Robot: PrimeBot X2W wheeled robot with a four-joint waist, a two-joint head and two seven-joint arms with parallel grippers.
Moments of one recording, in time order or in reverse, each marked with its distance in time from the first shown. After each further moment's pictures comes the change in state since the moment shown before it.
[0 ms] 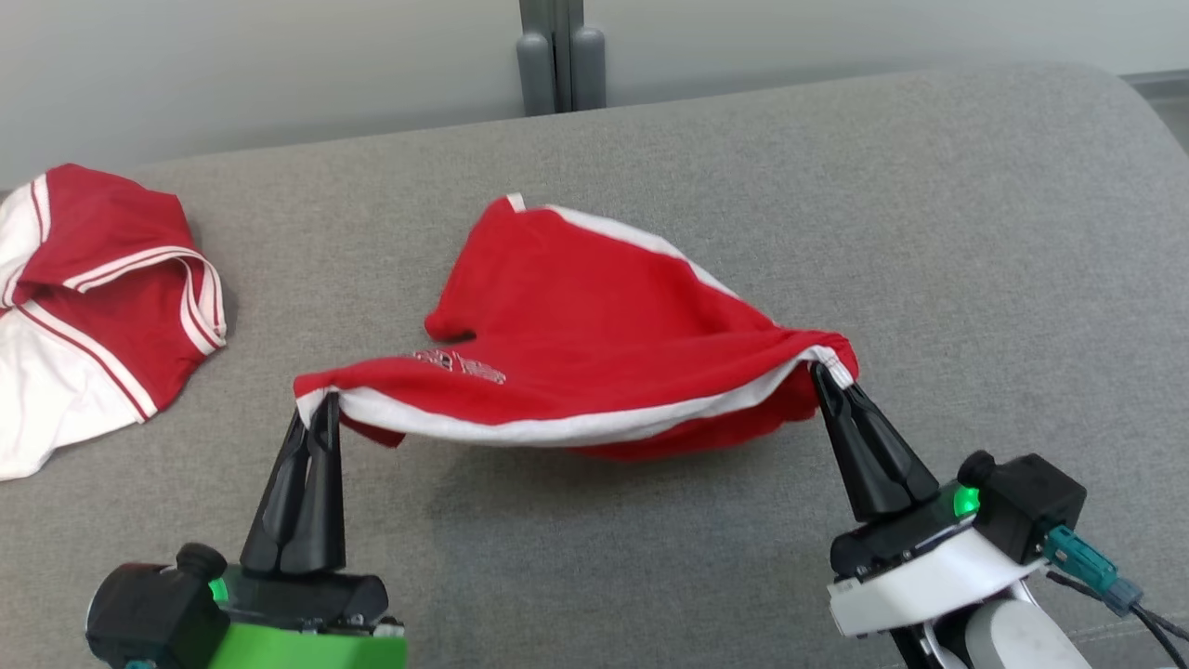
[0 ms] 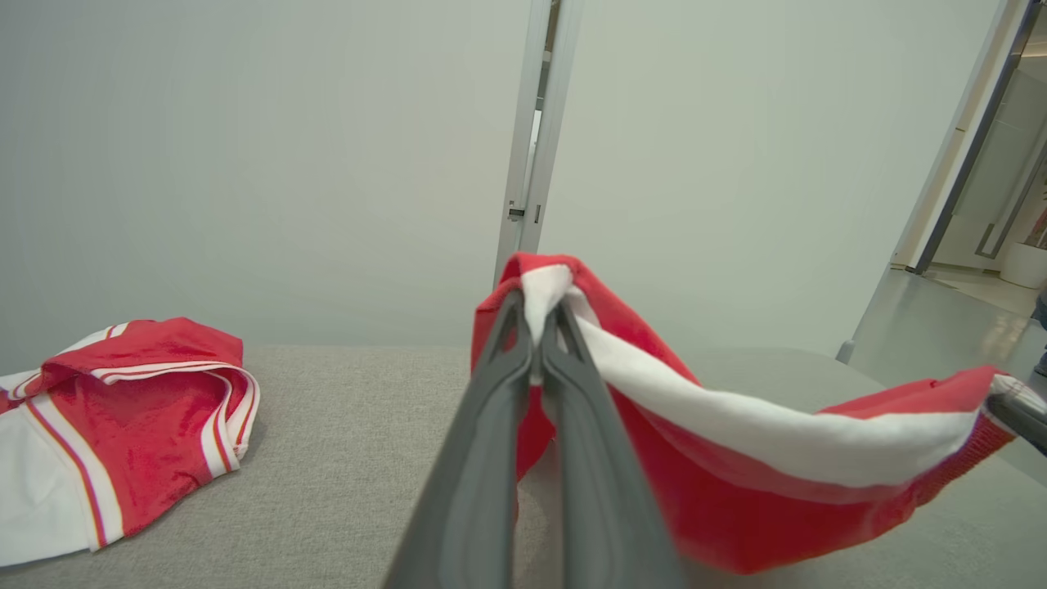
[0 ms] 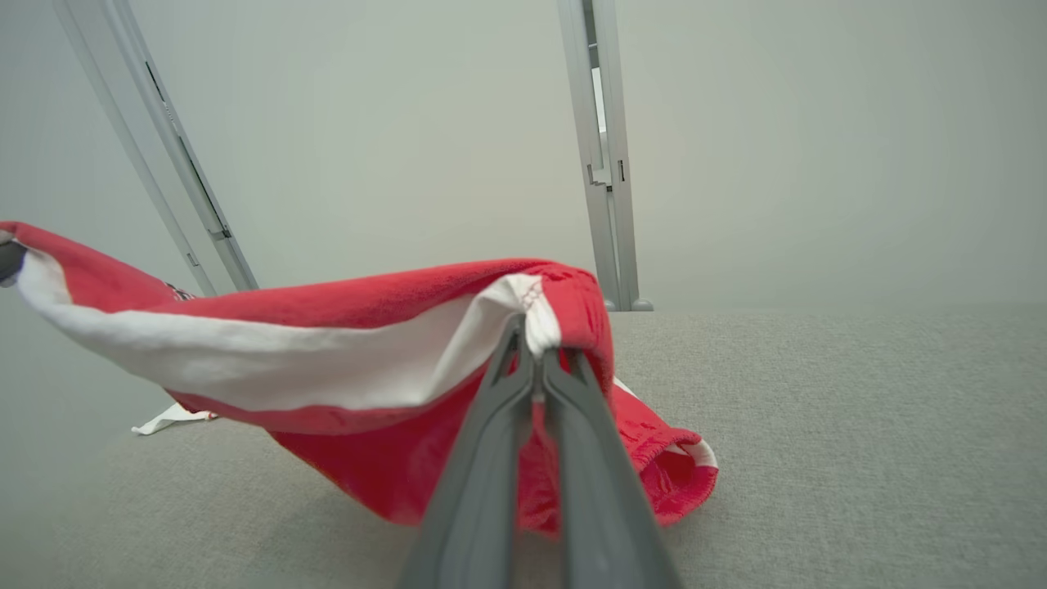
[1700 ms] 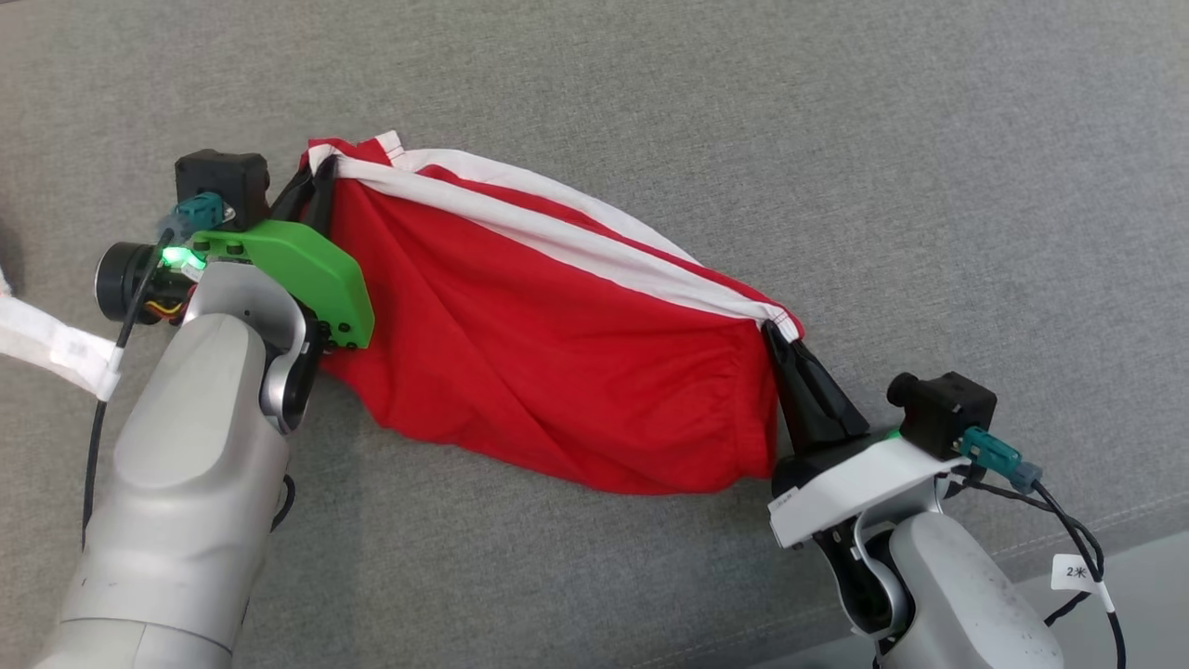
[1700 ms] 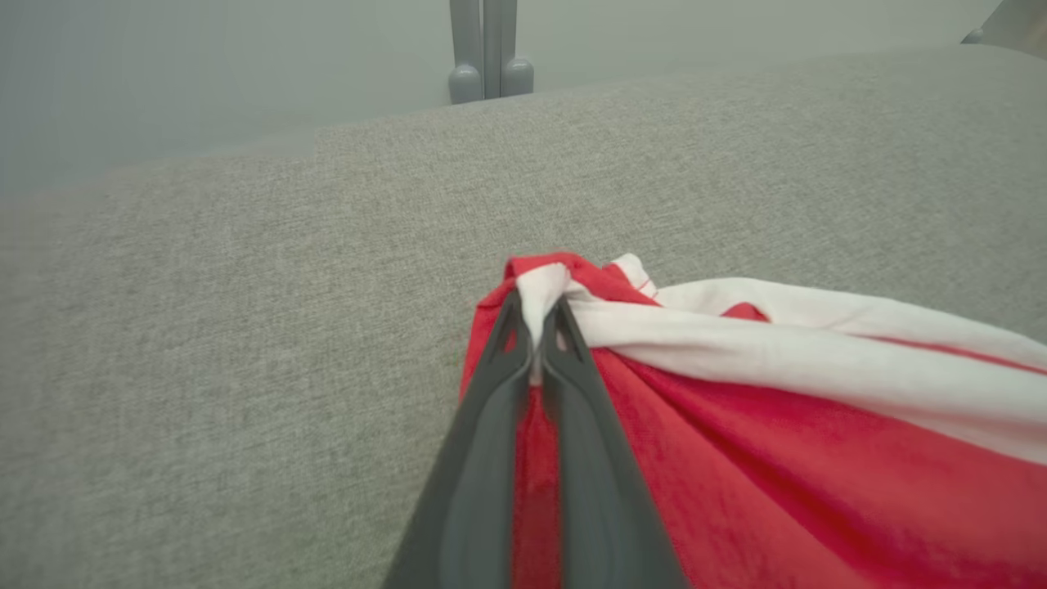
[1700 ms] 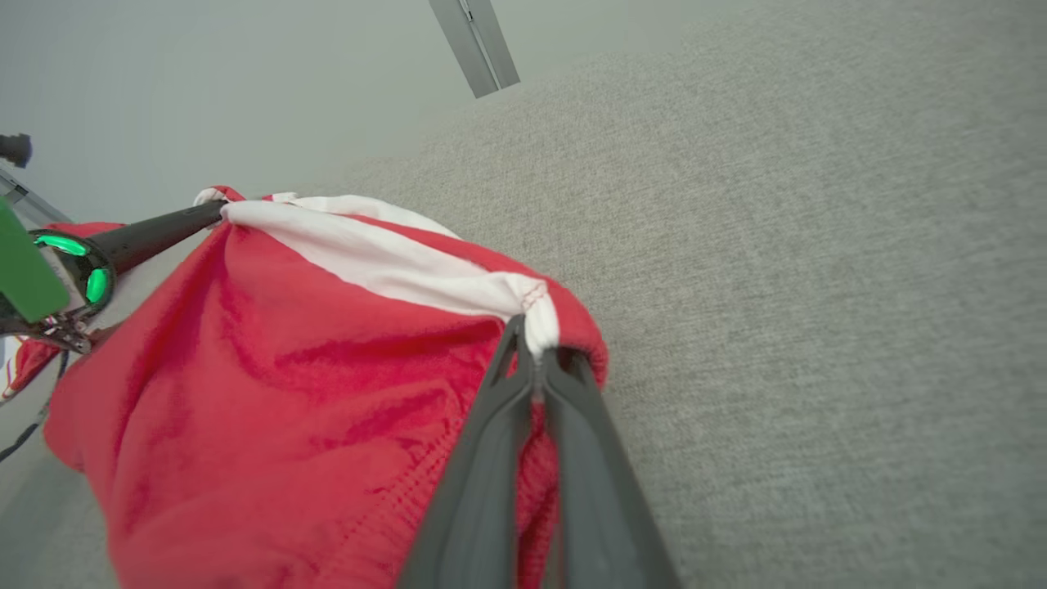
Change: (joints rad) left arm -0.869 -0.020 -0.108 1.050 -0.001 -0.131 0.163; right arm -0.220 0.097 0.007 0.366 0.120 0.000 -0.021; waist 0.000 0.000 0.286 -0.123
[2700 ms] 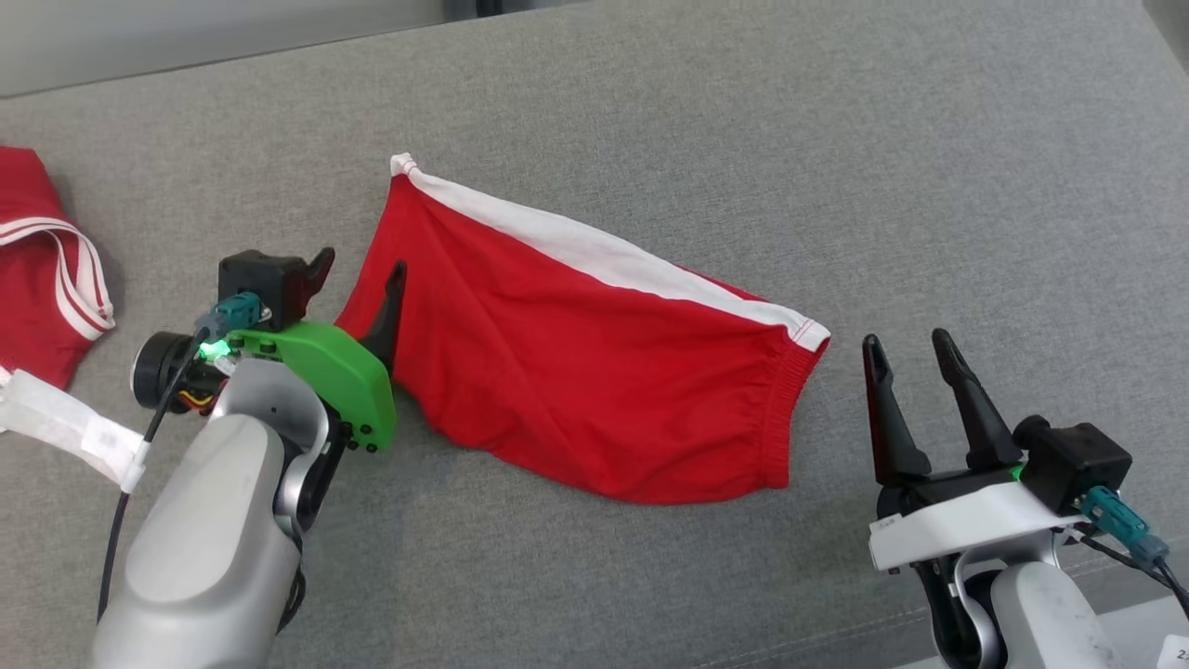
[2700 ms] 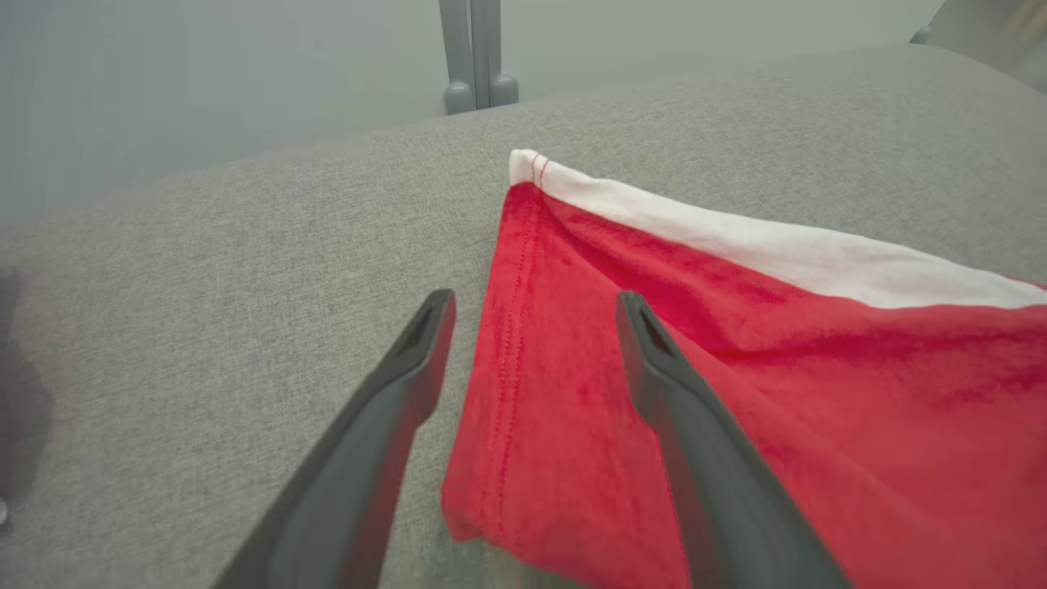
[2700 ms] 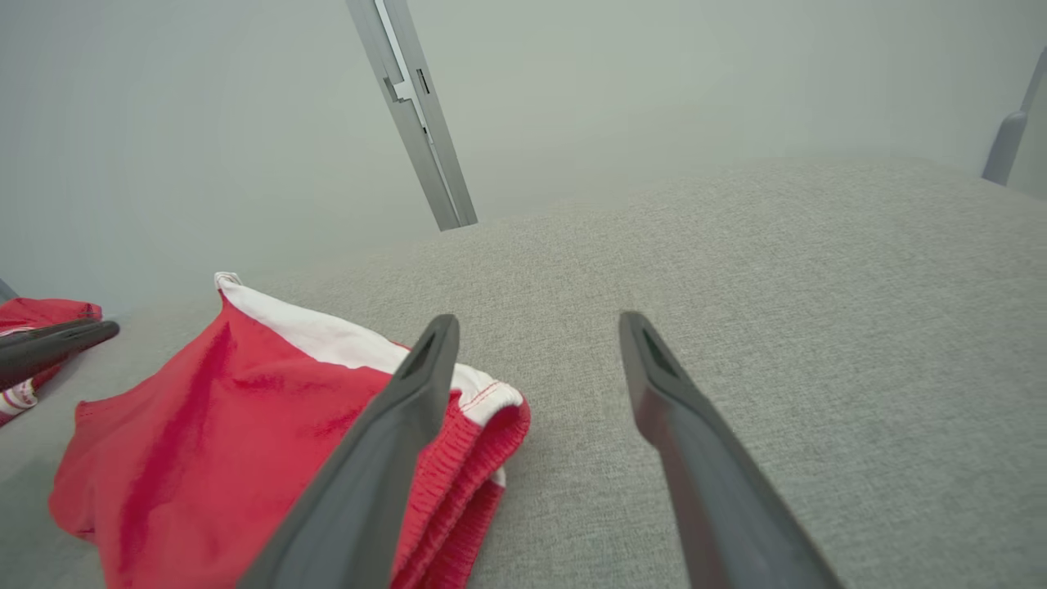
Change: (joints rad) left arm 0.209 0.051 -0.050 -0.225 -0.041 0.005 0.082; right arm 0.177 0.000 -0.214 -0.210 -0.147 0.000 0.008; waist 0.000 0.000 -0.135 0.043
